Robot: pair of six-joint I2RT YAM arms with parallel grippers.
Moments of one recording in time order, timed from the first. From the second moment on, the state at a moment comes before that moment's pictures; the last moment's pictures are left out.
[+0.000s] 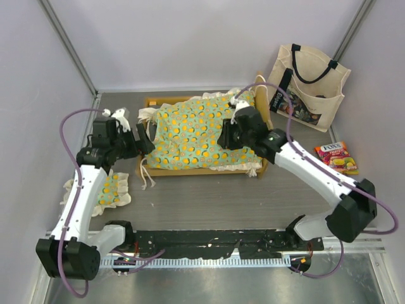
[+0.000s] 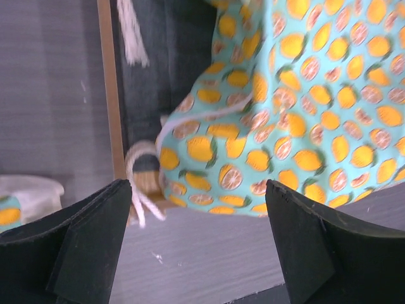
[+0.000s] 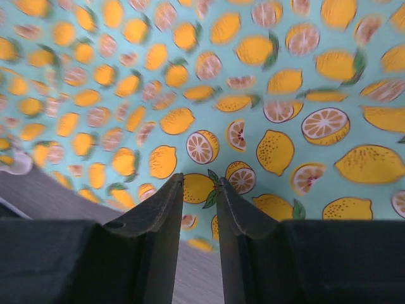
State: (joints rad) left arm -0.07 1.08 1.08 -0.70 0.24 -0.29; right arm 0.63 1.35 1.26 -0.48 0.00 0.42
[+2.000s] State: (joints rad) left arm -0.27 0.54 0.61 -0.68 0.06 -0.79; right arm 1.19 1.50 1.23 -0.34 0.28 0.61
